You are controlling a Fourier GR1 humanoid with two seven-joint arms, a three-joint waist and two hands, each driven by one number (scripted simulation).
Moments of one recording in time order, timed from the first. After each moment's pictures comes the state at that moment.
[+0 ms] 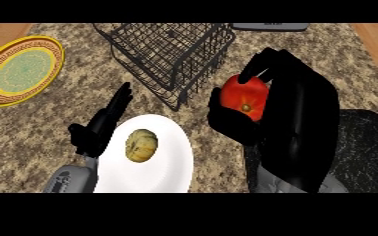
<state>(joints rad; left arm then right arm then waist) -0.14 0.16 -0.12 -1.33 0.07 -0.08 -0.10 -0.63 -0.01 0.42 -1.98 1.22 0.10 1.23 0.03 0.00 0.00</state>
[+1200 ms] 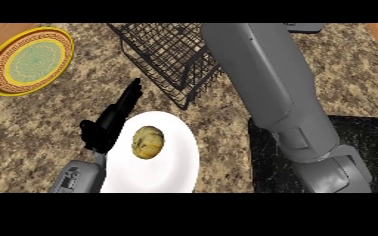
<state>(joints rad) -0.17 0.13 -0.15 -1.35 0.05 -0.08 -0.07 -1.36 -0.01 -0.02 -0.86 0.94 -0.15 1.05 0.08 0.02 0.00</state>
